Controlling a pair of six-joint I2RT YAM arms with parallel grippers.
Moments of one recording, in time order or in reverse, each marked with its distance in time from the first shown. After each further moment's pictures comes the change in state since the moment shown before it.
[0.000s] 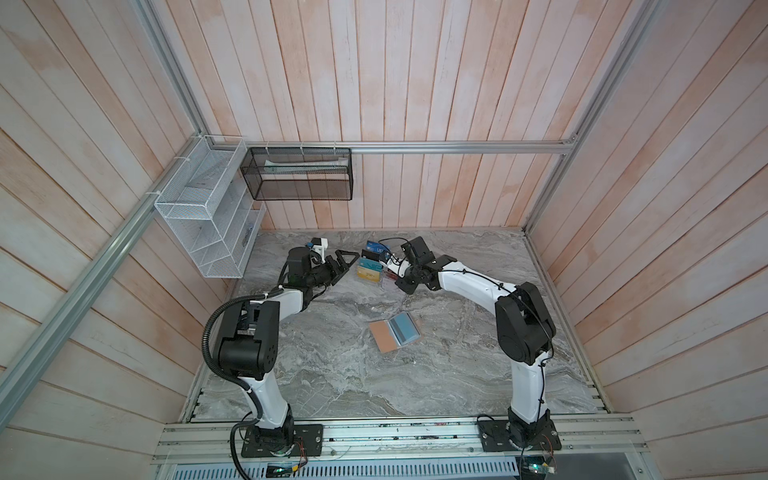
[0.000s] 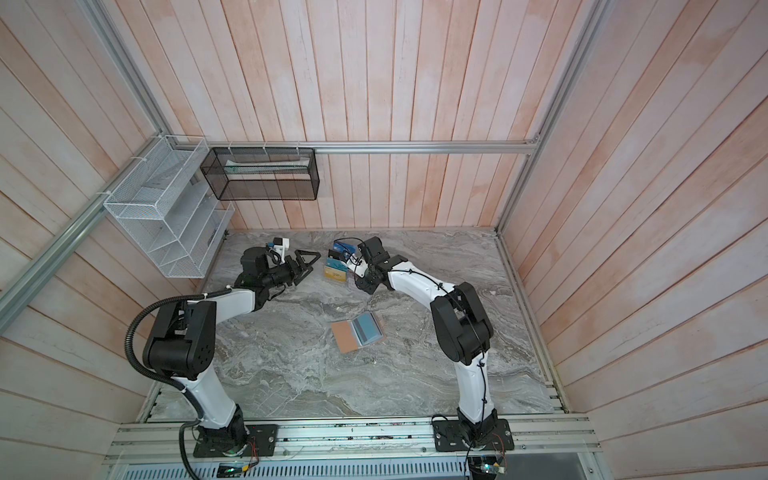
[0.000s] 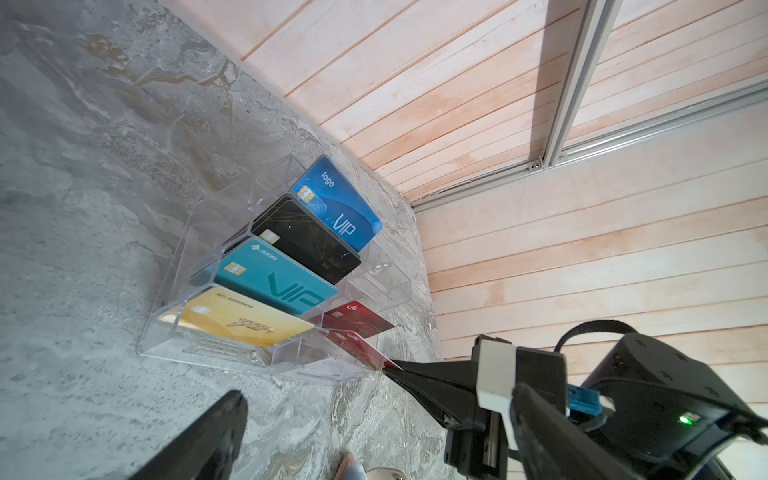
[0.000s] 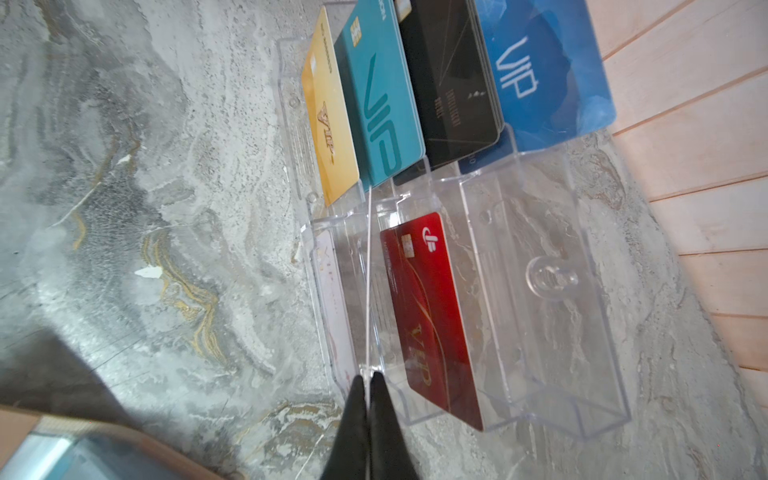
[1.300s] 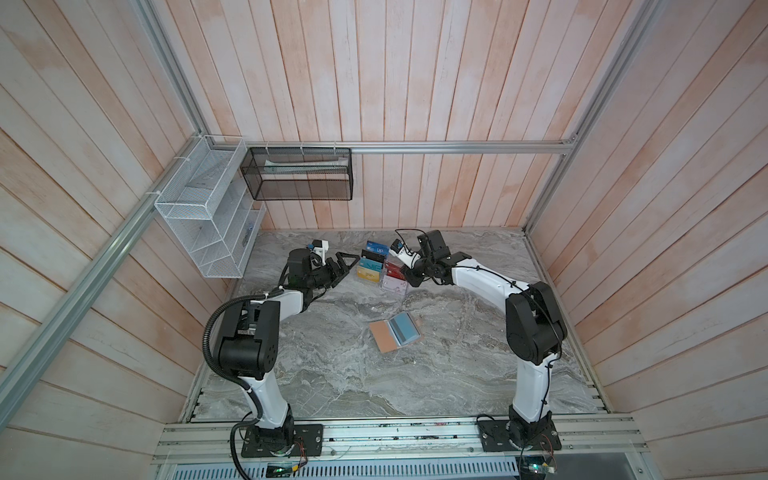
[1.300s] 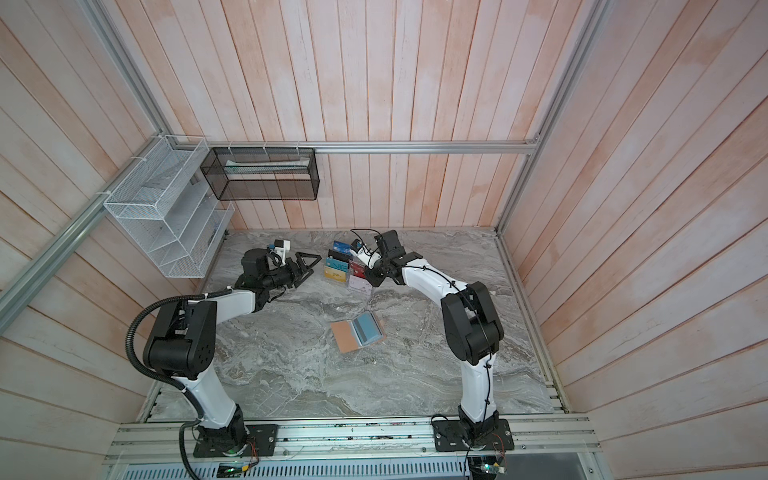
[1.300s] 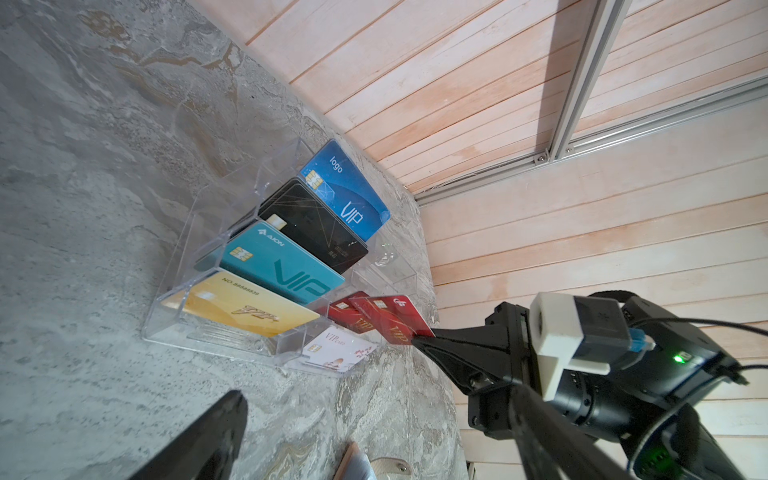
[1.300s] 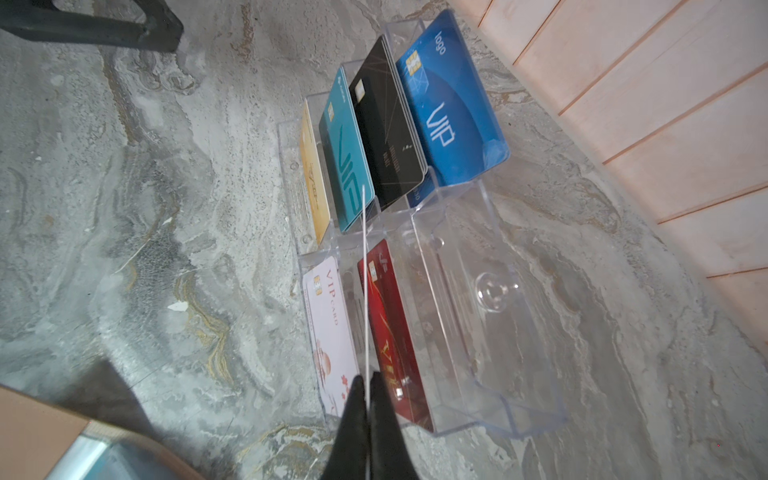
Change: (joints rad) left arm -0.002 0.000 -0.028 -0.006 0.008 0.010; right arm -0.101 -0.038 -0.051 0.113 -0.220 0.048
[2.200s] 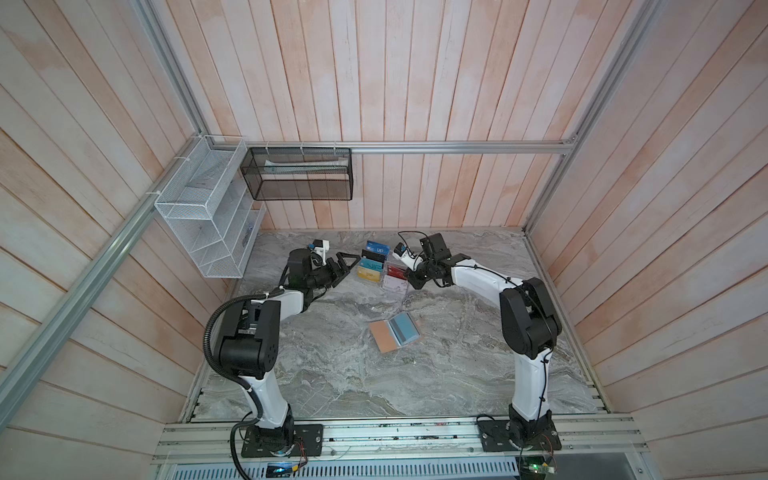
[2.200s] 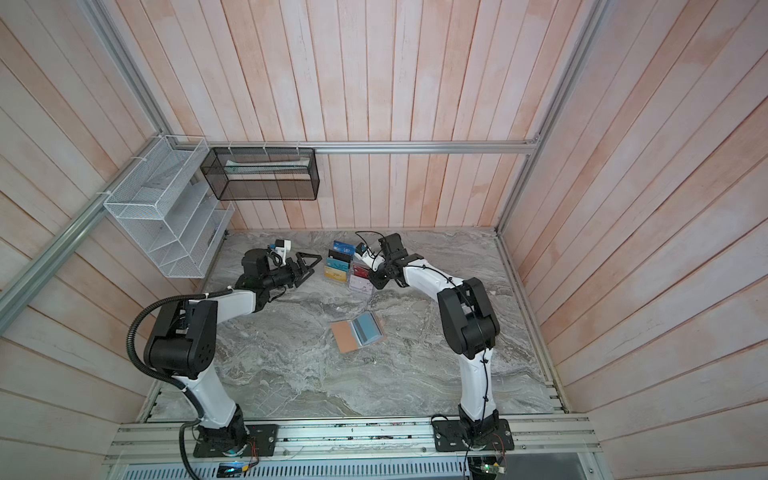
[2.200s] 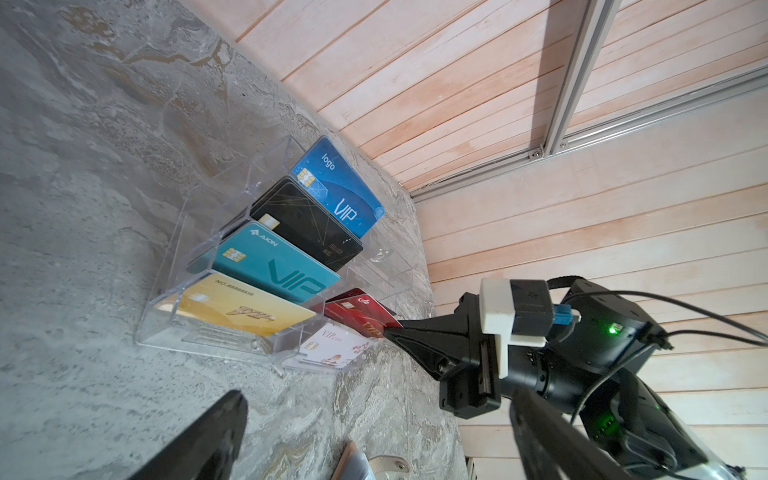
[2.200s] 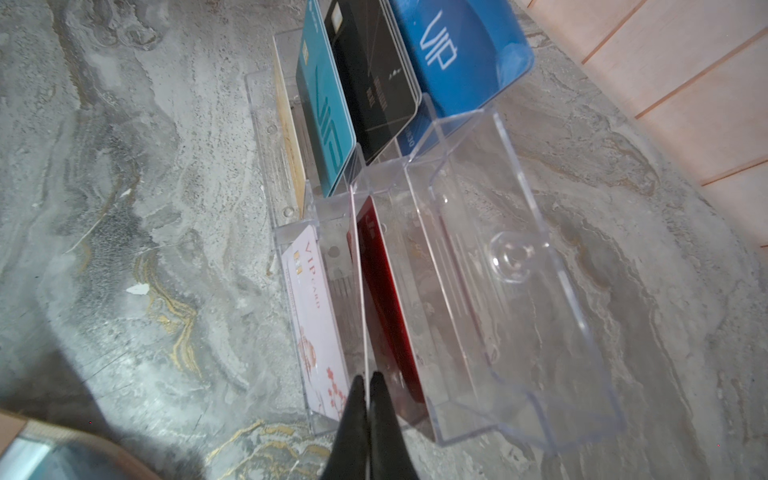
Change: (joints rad) left arm -0.001 0.006 0.000 0.017 0.014 0.000; right arm -0.035 0.059 -0.003 0.013 -0.018 -0.005
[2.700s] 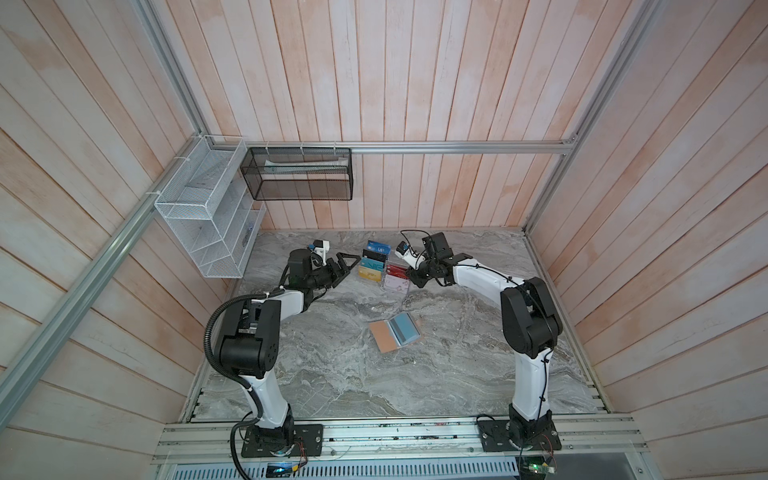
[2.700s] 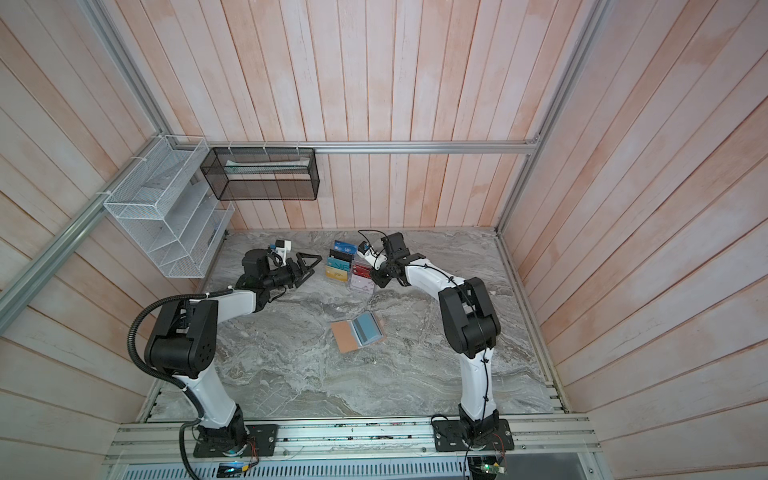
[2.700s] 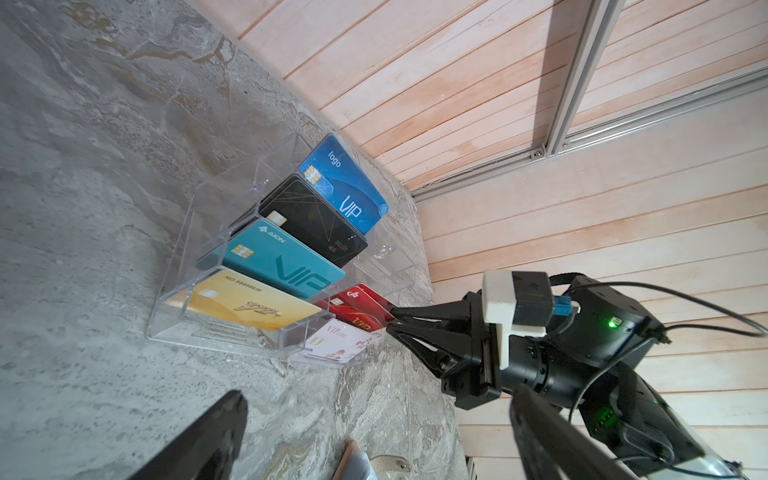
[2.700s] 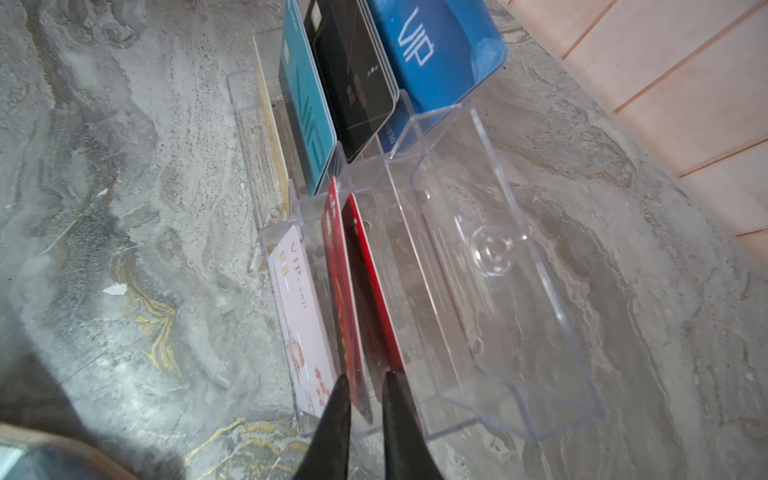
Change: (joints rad) left arm 0.000 0.005 0.000 0.001 0.000 0.000; right arm -0.013 0.000 -0.001 0.009 0.012 0.001
